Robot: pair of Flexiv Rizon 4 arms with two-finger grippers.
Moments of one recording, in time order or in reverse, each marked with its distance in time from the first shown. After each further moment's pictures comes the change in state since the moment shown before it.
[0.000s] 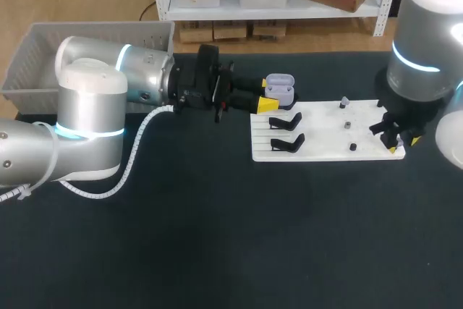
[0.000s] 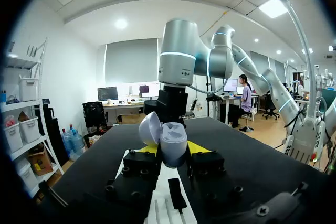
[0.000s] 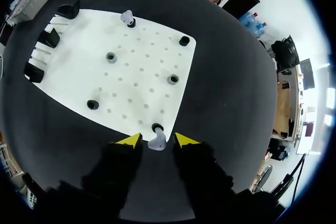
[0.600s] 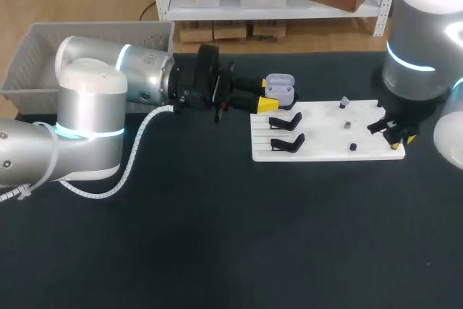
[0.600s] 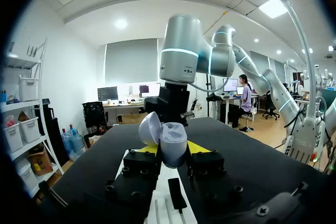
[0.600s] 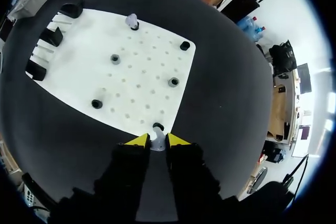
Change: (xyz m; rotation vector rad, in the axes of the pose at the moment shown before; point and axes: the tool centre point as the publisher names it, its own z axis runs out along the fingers) left arm 0.000 0.000 0.000 0.000 0.000 0.000; right arm -0.002 0.003 -0.016 0.042 -0.011 -0.026
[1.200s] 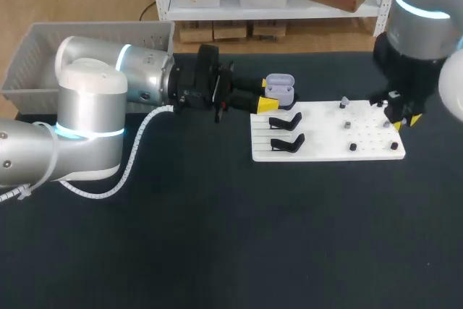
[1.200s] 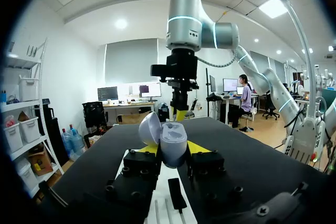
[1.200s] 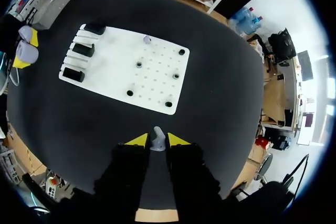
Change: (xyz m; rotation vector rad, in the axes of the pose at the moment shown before) left arm 0.000 0.000 0.000 0.000 0.000 0.000; right arm 0.011 0.014 -0.090 -0.064 0.058 0.076
